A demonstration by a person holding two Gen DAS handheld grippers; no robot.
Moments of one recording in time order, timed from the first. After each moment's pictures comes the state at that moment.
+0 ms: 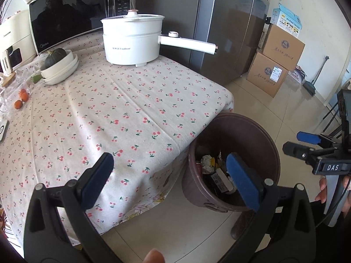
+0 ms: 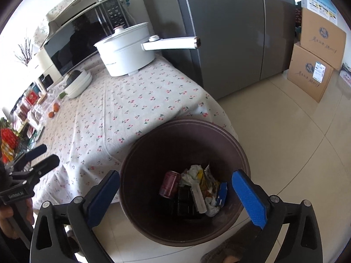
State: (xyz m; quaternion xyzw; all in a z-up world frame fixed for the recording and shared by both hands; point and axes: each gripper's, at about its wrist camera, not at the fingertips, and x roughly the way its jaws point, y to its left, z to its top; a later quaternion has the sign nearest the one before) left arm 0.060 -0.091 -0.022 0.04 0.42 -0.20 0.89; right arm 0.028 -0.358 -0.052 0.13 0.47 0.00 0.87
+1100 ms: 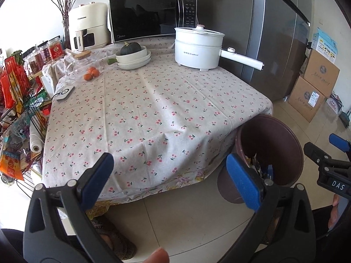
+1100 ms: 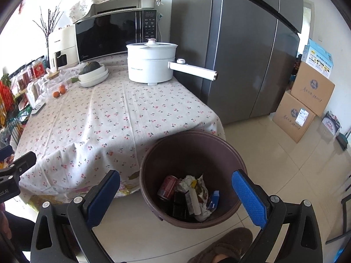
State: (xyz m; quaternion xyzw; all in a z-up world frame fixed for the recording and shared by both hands) left arm -0.040 -0.014 -0.013 0.01 0.38 -0.02 0.93; right arm -0.042 -0.251 -0.016 0.00 0.39 -0.04 0.92
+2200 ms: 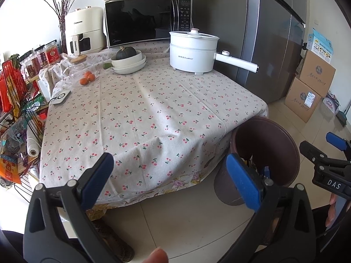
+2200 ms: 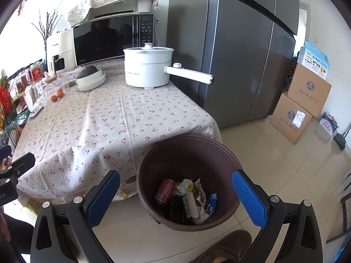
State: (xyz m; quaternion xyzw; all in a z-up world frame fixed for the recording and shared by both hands) left arm -0.042 -0.019 -0.009 0.01 0.37 -0.03 0.93; right arm -0.044 -0.253 -0.014 -0.01 0.37 -0.05 0.93
